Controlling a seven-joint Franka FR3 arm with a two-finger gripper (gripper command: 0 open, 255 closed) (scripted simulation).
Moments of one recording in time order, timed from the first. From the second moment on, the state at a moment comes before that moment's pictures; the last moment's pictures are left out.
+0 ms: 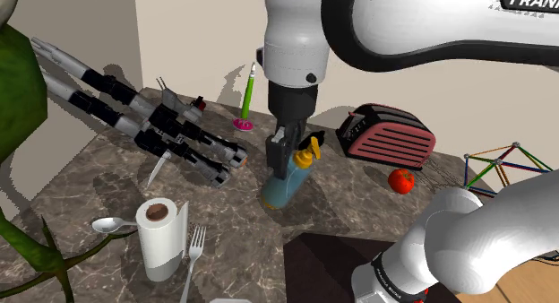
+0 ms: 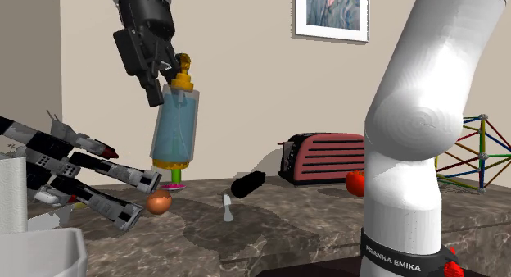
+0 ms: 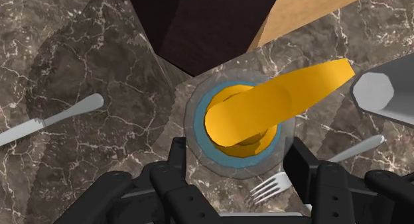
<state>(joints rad) 0.27 -0.36 0.42 -2.12 0.12 1.55 0.12</state>
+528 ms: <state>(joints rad) 0.27 -0.35 0.41 -2.00 0.11 1.44 0.13</state>
